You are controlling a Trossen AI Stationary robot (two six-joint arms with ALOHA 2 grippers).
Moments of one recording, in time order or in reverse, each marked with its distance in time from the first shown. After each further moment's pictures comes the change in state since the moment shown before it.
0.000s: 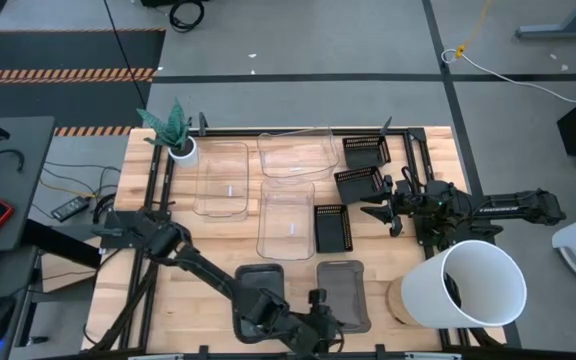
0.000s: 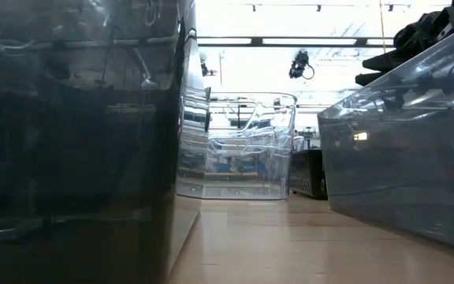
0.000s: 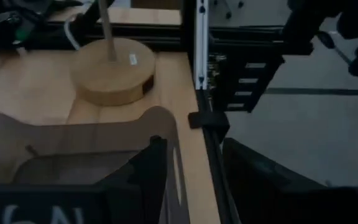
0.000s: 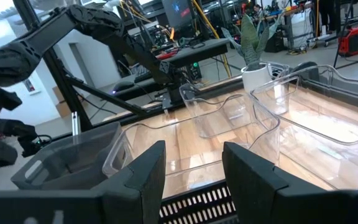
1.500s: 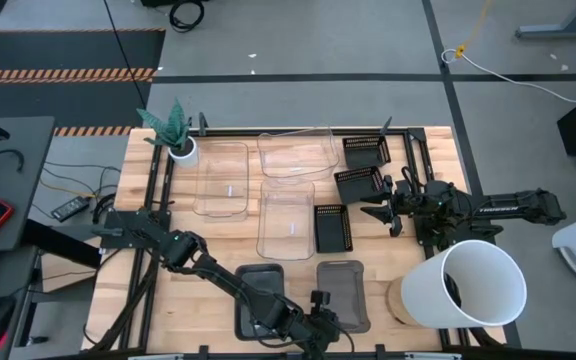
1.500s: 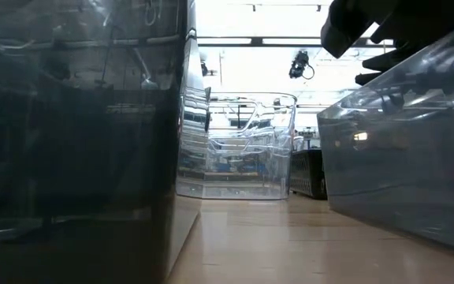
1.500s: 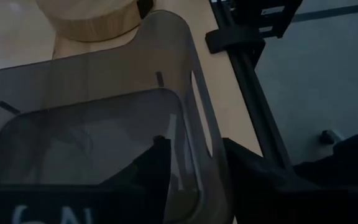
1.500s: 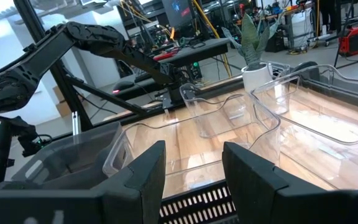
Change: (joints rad) left arm 0.020 0.163 0.147 -0.232 0.042 0.080; right arm 0.000 0.003 0.000 0.003 0.000 0.000
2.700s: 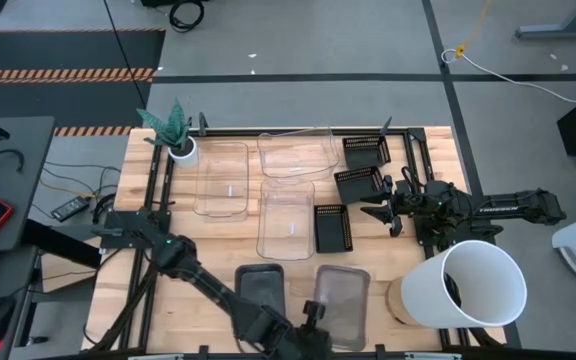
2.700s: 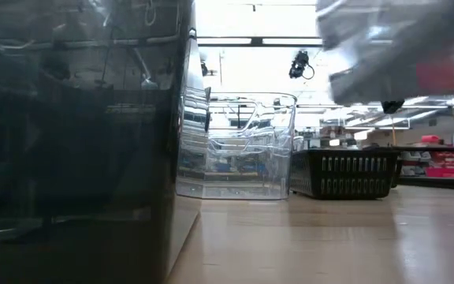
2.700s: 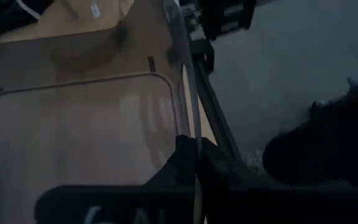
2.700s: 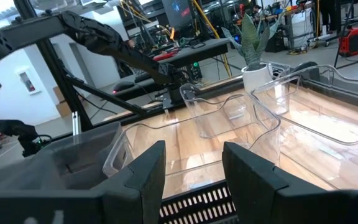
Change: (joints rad) left arm -0.083 -0.053 0.228 -0.350 -0.021 0.076; right arm 0.000 0.000 0.000 0.001 0.000 0.000
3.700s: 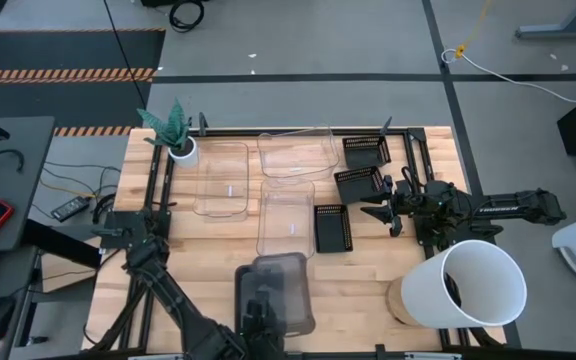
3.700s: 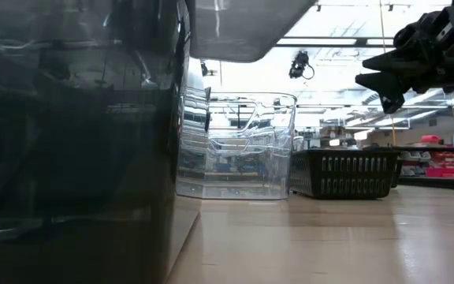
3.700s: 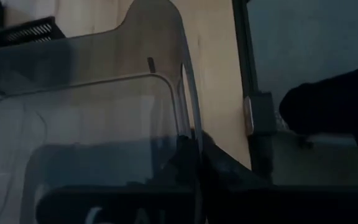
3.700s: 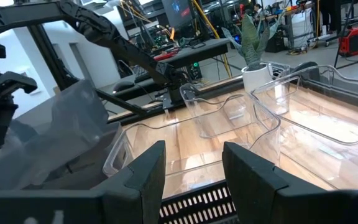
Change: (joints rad) left arm -0.171 -0.141 -0.001 -0.512 -0.193 -0.471; right arm 0.000 0.000 0.000 0.000 0.000 0.000
